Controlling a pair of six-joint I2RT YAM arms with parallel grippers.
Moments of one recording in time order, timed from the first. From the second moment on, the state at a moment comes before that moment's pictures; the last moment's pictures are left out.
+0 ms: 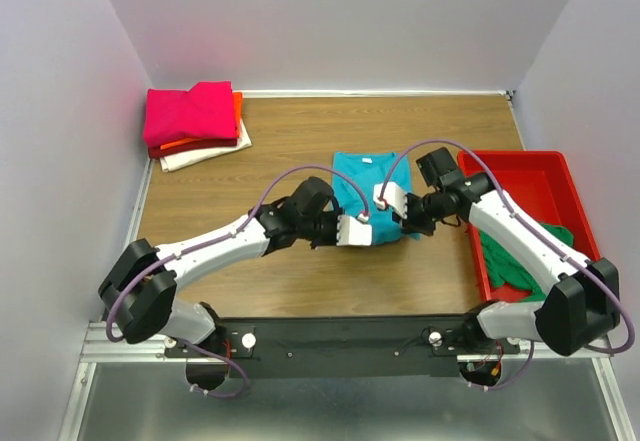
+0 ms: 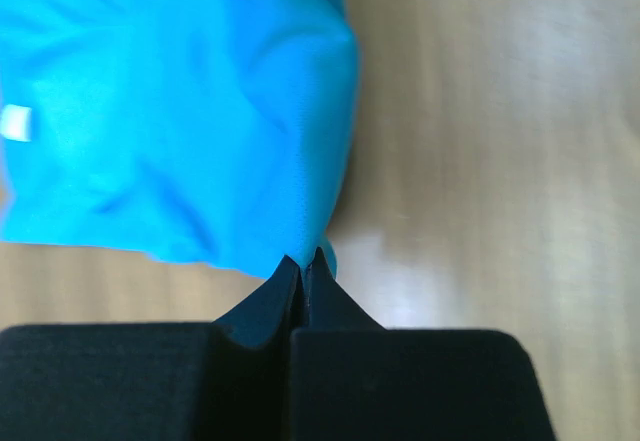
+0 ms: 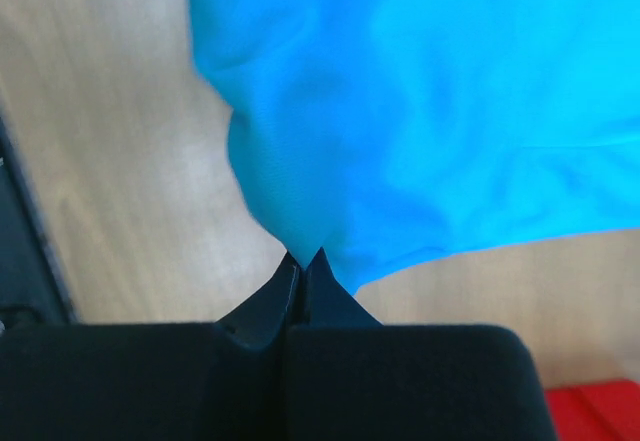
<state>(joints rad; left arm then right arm) -0.88 1.38 0.88 -0.27 0.34 0.75 0.44 1.29 0.98 -0.89 -0.45 -0.97</state>
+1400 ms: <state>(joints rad) -0.51 2.28 1.77 -0.15 0.18 0.75 0.17 2.28 1.96 -0.60 -0.35 -0.68</state>
